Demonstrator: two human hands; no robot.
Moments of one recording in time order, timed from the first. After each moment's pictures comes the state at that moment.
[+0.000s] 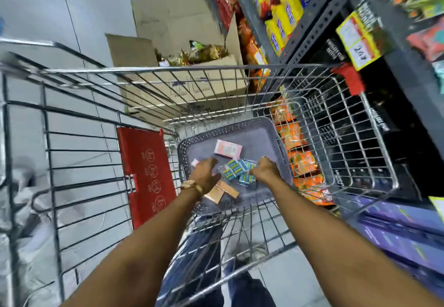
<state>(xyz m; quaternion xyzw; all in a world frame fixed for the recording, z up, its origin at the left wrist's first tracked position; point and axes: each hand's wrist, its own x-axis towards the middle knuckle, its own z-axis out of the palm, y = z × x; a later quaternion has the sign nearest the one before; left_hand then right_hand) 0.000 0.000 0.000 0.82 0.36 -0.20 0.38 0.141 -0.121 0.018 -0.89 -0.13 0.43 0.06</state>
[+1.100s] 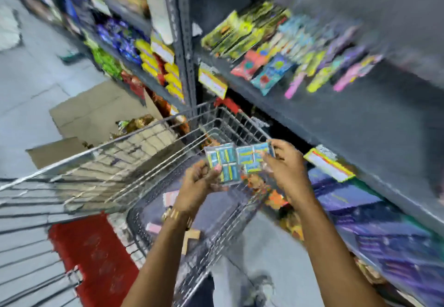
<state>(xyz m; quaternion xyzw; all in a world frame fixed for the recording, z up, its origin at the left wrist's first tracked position) 0.104 -0.099 0.201 0.59 0.19 -0.05 0.78 0.178 -0.271 0.238 -0.82 0.05 0.11 0.55</state>
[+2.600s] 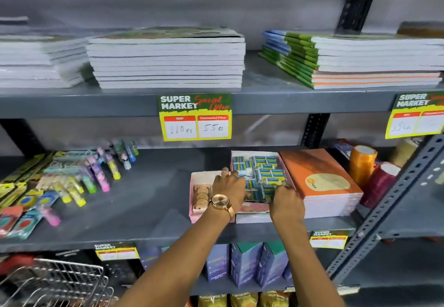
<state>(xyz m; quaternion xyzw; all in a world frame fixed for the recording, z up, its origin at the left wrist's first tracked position) 0.173 -0.613 0.346 0.94 -0.35 0.00 0.03 0.081 -0.707 0.343 -0.91 0.39 -0.06 0.11</state>
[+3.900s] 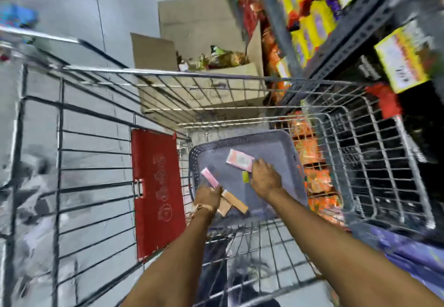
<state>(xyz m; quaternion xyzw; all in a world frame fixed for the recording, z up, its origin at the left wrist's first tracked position) -0.017 -0.018 -0.024 0.59 0.63 -0.18 0.46 0.134 -0.078 0.015 -0.84 -0.38 0.37 -0.08</state>
